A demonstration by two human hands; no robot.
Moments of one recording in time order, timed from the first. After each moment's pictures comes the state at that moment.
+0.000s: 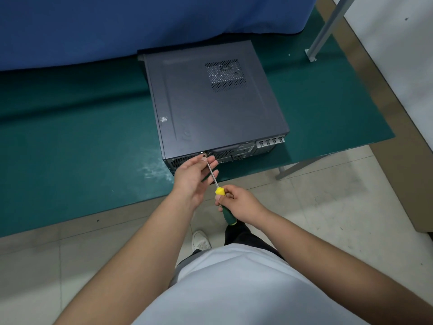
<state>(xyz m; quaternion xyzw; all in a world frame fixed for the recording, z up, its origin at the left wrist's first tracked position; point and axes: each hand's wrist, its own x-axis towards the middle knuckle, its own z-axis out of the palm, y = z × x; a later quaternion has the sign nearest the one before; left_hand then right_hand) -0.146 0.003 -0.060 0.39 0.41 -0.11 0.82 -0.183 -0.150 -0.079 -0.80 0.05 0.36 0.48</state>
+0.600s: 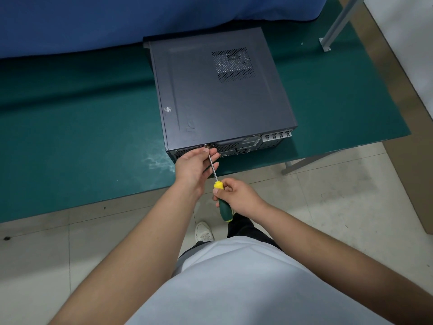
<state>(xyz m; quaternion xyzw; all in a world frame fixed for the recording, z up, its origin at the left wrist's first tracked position) -0.145 0.001 -0.058 0.43 0.42 -0.09 0.79 -0.180 -0.143 -0.076 -0.77 0.05 0.38 0.52</state>
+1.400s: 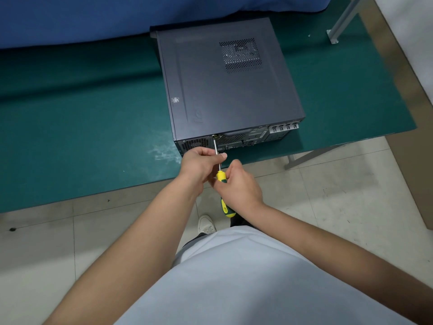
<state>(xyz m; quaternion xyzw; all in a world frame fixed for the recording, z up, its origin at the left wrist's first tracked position) -0.160 0.013 -0.053 0.61 0.39 -0.18 0.66 -0.195 -0.109 -0.055 -0.93 0.05 0.21 0.28</state>
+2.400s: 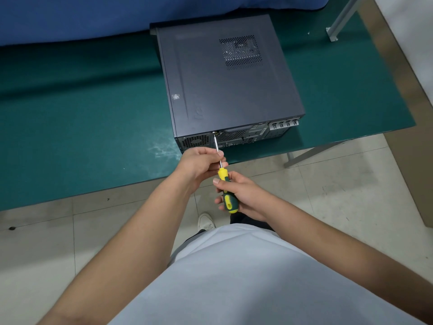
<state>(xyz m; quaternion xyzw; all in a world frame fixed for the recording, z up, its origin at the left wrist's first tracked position) -0.166 0.025 -0.054 0.55 0.33 -0.24 0.73 -0.203 -0.129 -0.054 -0.56 0.19 0.46 0.65</state>
